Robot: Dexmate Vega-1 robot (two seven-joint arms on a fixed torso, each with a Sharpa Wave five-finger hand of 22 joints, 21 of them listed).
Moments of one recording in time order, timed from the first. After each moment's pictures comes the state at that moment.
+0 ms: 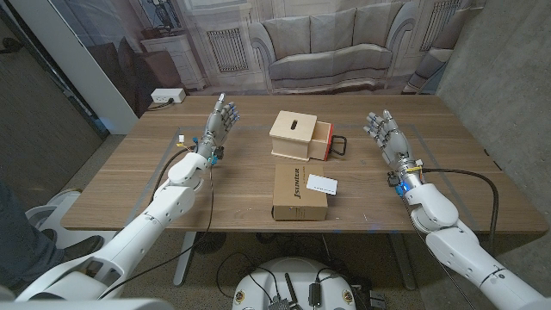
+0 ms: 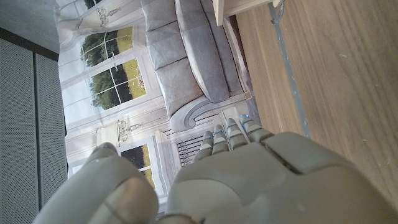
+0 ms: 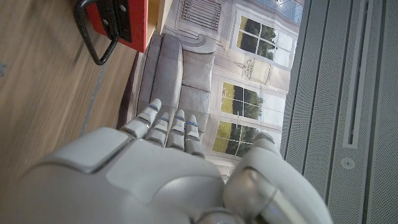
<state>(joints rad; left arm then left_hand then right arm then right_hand) 0.84 0.50 0.36 -1.33 -0.68 -0.31 -0.06 0.34 -0.06 0.17 0.11 0.29 -0.01 0.04 0.20 0.18 0.01 0.00 0.20 0.19 -0.05 0.00 0.19 0.18 -0.05 -0.04 0.20 0.18 -1.25 -0.64 -0.23 -1.69 0.60 0.51 -0.04 0.24 0.01 0.19 0.01 0.22 0.22 0.04 0.20 0.19 0.23 0.04 0.22 0.18 0.12 0.02 0.20 0.18 0.20 -0.04 0.25 0.18</state>
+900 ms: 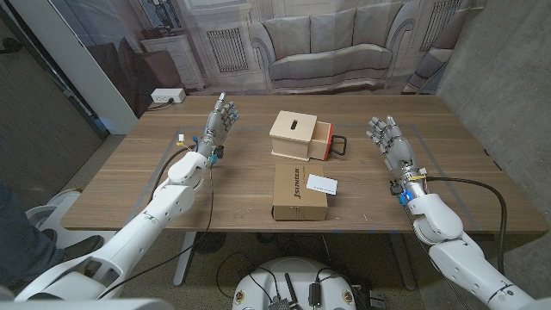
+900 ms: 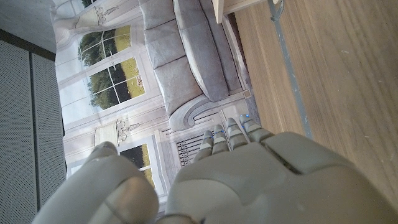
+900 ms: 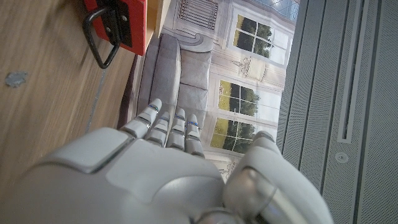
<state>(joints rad) 0.84 0.51 0.36 -1.35 -0.67 -0.29 -0.04 0.35 -0.06 0.17 0.10 0.29 -0.01 0.04 0.20 0.18 0.01 0.00 0.20 0.19 -0.05 0.01 0.19 0.18 -0.04 -0.03 0.20 0.18 -1.34 -0.64 -0.20 -1.74 0.58 0.54 -0.07 0.25 0.01 0.19 0.00 0.22 0.23 0.03 0.20 0.19 0.25 0.04 0.22 0.18 0.12 0.02 0.20 0.18 0.21 -0.04 0.25 0.18</state>
